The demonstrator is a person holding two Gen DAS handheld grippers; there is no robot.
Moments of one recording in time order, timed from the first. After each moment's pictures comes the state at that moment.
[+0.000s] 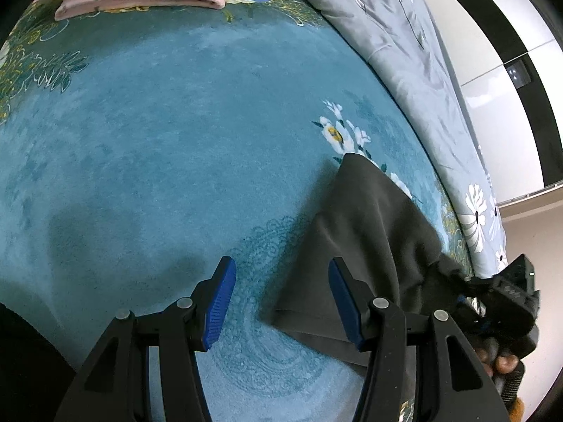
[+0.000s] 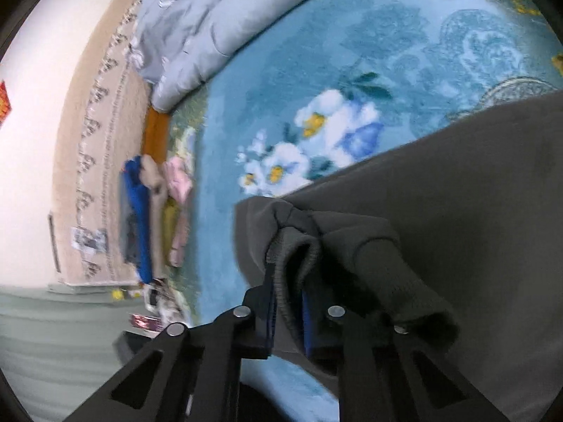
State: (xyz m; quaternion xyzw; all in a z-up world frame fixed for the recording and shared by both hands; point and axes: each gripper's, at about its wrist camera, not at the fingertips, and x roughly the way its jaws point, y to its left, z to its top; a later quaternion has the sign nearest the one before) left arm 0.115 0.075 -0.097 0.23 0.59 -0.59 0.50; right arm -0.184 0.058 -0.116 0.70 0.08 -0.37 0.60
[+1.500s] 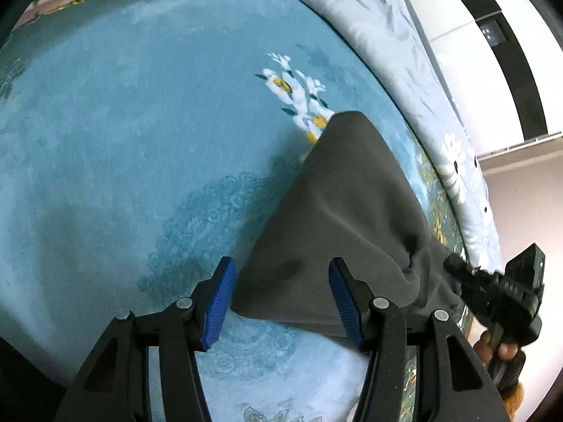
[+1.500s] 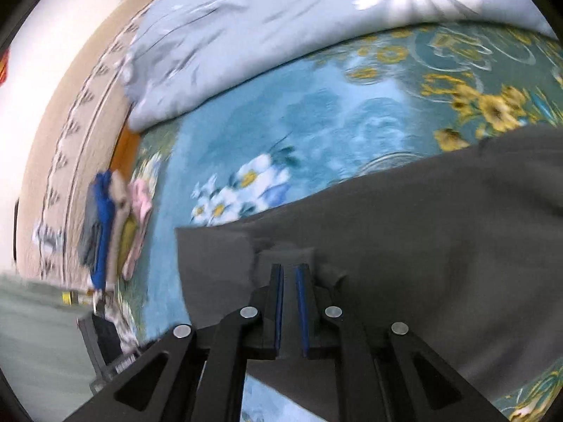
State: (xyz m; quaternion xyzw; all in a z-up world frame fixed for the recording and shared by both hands) left arm 0.083 0.074 -0.102 0.28 0.59 -0.63 0.42; right arm -0.248 0.104 -0.078 0.62 0.16 -0.49 0.60
